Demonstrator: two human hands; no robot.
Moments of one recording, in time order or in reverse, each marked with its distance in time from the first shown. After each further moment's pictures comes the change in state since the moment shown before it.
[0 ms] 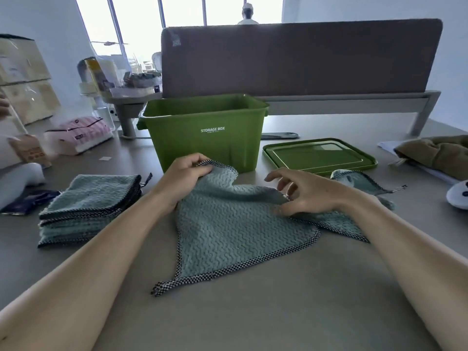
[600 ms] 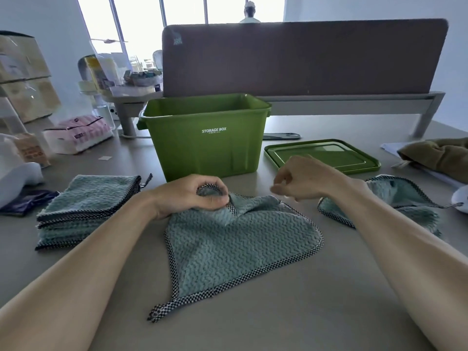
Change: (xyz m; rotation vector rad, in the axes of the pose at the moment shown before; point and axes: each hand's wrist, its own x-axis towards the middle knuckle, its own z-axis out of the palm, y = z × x) left_hand -0.009 -0.002 -0.012 0.151 -0.552 0.009; right_hand 0.026 -0.015 -0.013 -0.360 0.168 0.057
